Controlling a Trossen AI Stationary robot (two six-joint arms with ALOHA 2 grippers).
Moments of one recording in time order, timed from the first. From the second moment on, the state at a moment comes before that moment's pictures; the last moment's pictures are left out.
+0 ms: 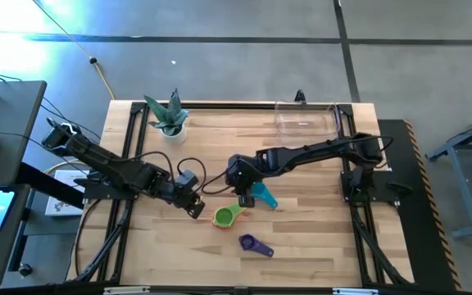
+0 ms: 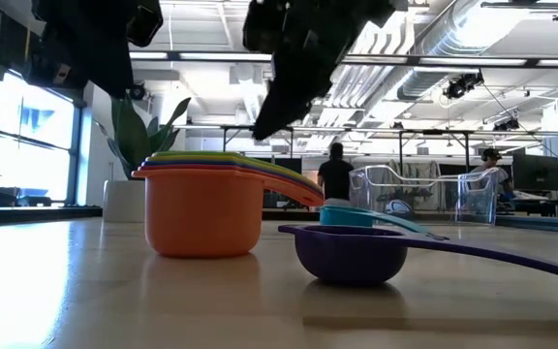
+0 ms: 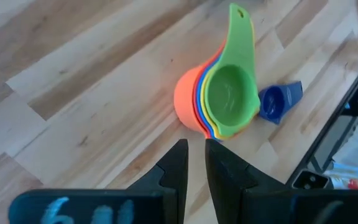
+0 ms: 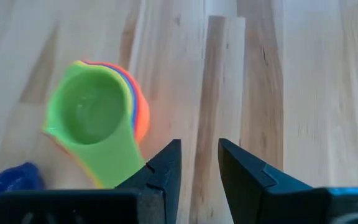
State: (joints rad) left arm -0.39 1.29 0.91 -0.62 -0.16 -1.29; right arm 0.05 1.91 1.46 -0.50 -0.12 -0.02
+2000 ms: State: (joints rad) left arm -0.37 1.29 0.91 -0.62 -0.17 -1.22; right arm -0.02 1.84 1.46 -0.88 -0.05 0.17
